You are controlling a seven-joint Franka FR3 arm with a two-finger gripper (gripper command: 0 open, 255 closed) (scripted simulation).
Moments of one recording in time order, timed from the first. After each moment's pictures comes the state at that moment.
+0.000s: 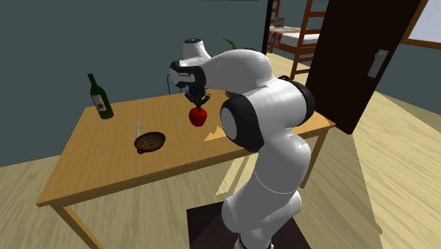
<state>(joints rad) 0.04 -0.15 0.18 -1.95 -0.06 2.03 0.65</state>
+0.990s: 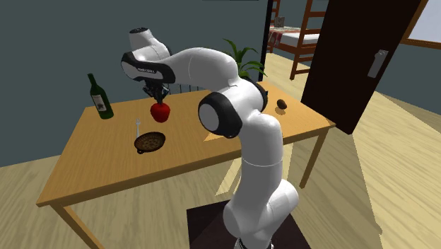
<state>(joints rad) 0.22 0.21 0.36 -1.42 -0.24 1.80 1.01</state>
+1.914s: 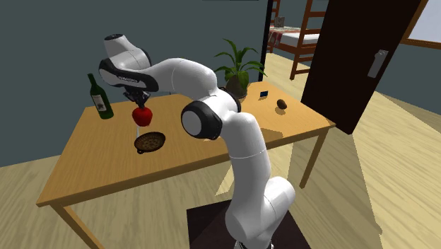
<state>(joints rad) 0.39 0.48 0.38 -1.10 -0.36 1.70 1.14</state>
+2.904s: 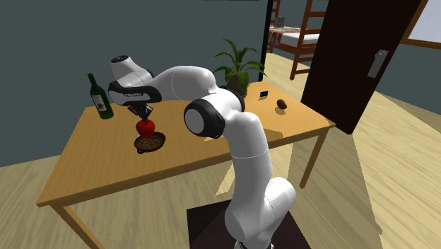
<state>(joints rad) 0.35 0.44 0.38 -1.35 -0.36 1.91 1.19</state>
